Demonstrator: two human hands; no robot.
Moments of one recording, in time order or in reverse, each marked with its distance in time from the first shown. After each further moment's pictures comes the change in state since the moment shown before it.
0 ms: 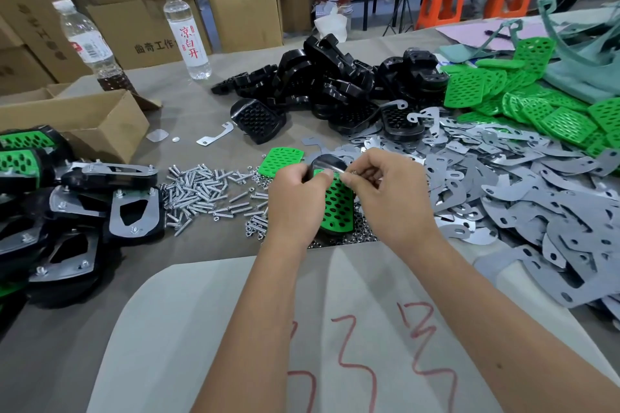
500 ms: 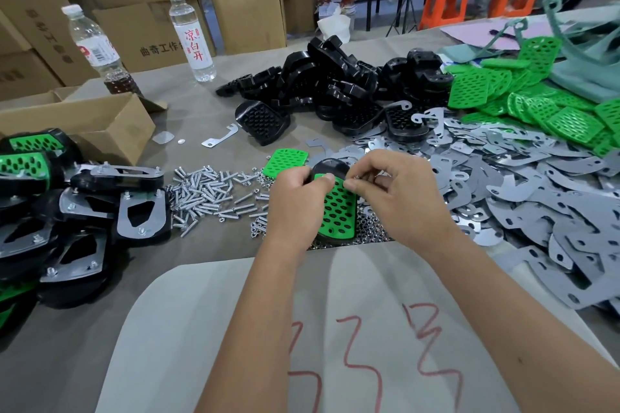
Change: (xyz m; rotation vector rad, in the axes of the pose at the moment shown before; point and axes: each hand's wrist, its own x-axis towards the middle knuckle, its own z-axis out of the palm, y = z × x) left_hand 0.001 -0.003 -0.008 -0.023 -0.067 0.002; right_hand 0.004 0.004 -0.013 0.078 -0.172 -0.081
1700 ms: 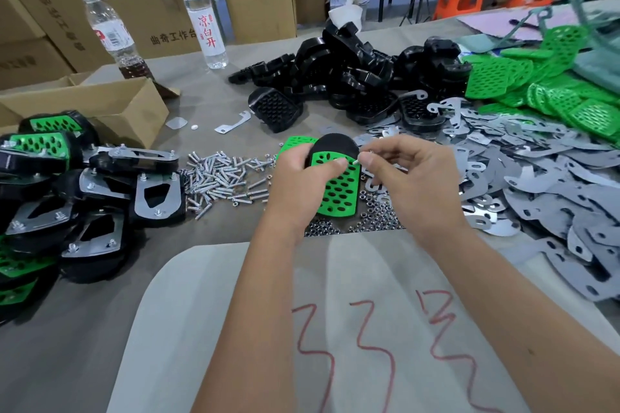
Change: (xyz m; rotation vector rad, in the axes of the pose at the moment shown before) left_hand -0.004 0.009 -0.017 -0.019 -0.019 -0.051; right_hand -0.007 -0.010 0.011 0.314 0.182 0.071
